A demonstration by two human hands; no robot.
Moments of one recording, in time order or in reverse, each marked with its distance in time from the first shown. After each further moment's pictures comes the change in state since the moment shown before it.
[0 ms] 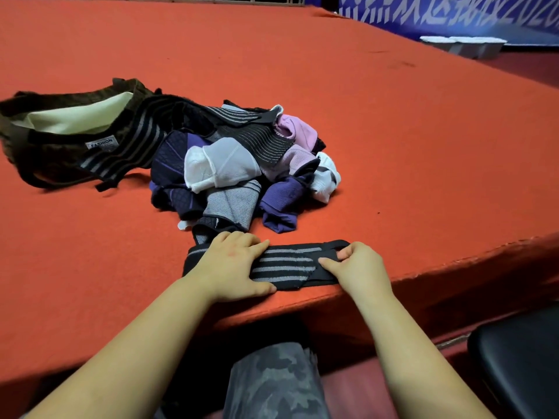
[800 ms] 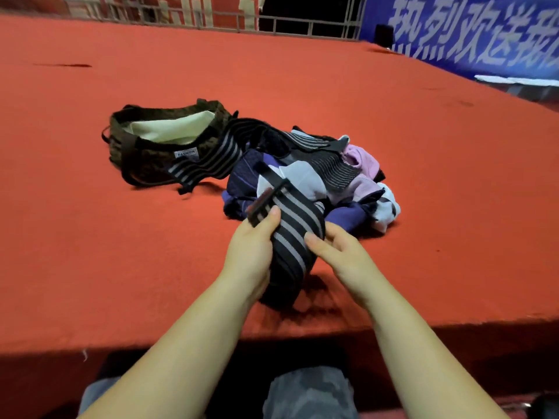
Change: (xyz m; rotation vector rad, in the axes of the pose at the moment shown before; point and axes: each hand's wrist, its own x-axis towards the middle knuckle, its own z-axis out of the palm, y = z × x) left_hand -0.044 0.001 -0.067 -1.912 0.727 -0.464; right_hand -0.050 -0.121 0.012 0.849 -0.595 -0.477
